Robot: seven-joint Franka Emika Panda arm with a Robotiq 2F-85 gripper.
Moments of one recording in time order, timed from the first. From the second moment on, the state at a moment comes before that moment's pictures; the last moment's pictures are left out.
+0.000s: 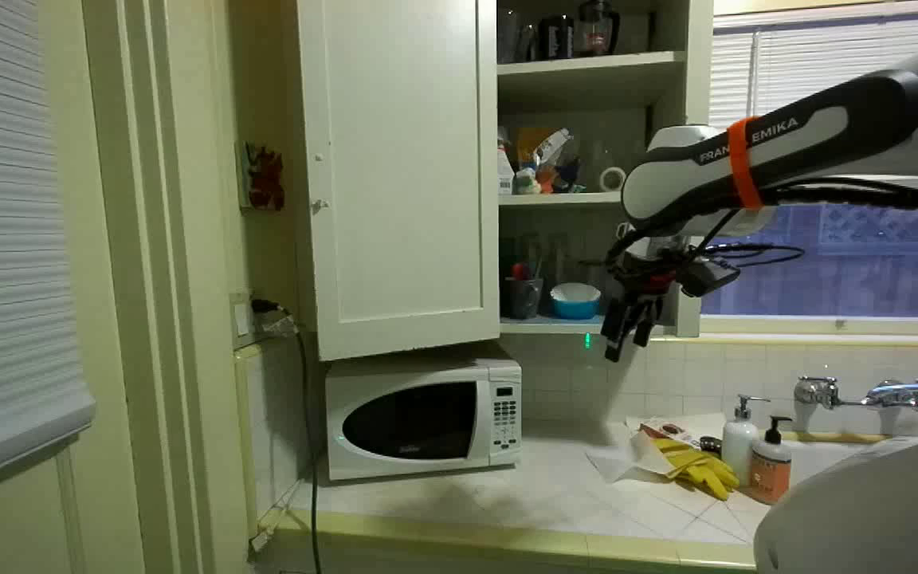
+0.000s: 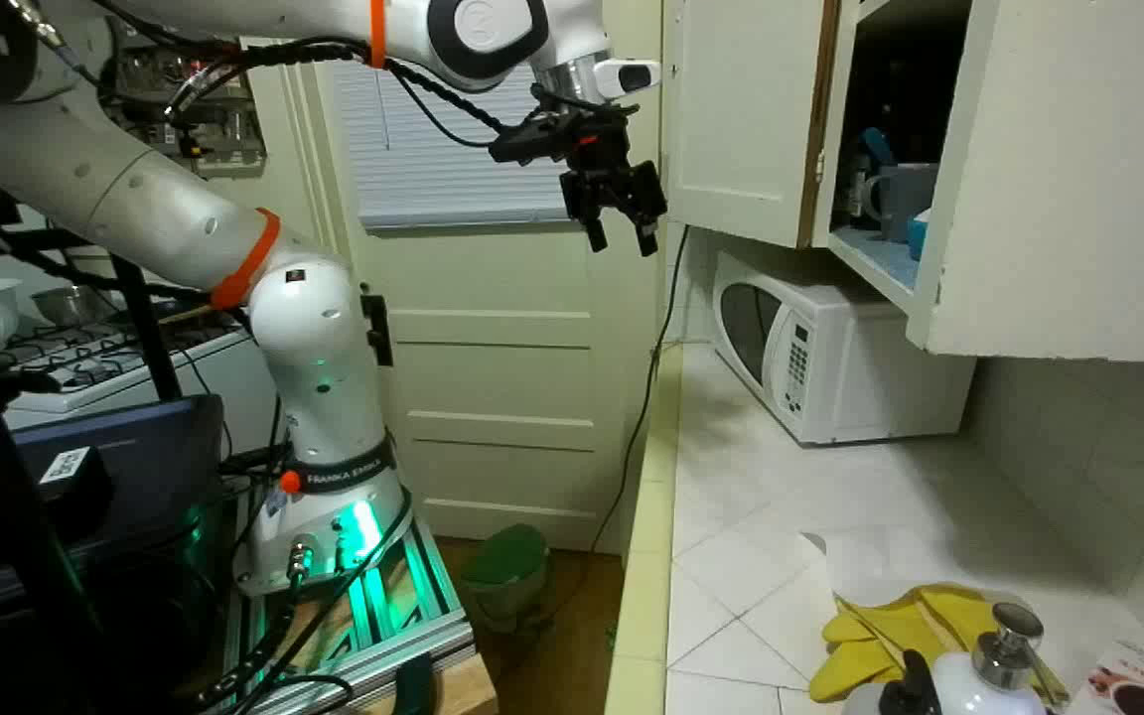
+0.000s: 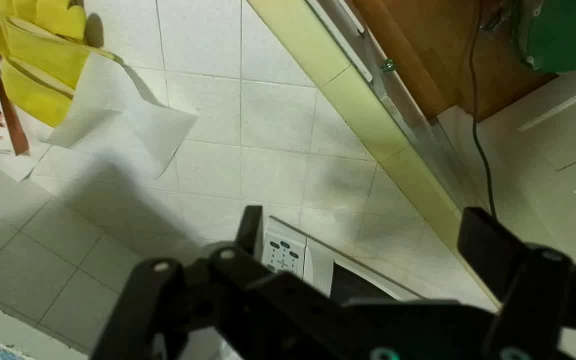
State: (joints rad) arm -0.09 -0.85 -0.27 -2.60 -0.19 2.06 -0.43
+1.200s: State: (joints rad) arm -0.09 -0.85 -0.27 -2.60 -0.19 2.06 -0.42
